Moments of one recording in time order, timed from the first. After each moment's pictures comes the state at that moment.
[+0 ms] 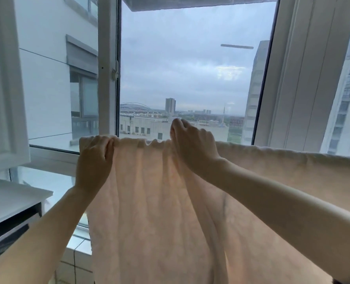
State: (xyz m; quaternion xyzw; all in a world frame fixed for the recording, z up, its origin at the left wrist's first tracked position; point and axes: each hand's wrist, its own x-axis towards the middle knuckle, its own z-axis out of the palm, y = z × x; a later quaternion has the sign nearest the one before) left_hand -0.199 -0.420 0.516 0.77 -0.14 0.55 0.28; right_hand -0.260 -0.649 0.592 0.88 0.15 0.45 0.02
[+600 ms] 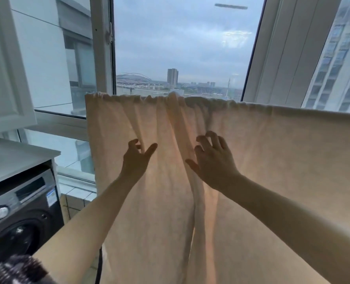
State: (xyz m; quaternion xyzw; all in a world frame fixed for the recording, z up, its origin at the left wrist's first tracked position) left_hand -0.289 -0.535 0.435 0.79 -0.02 0.20 0.58; right_hand -0.364 -0.745 0.472 0.89 0.15 0.39 0.15
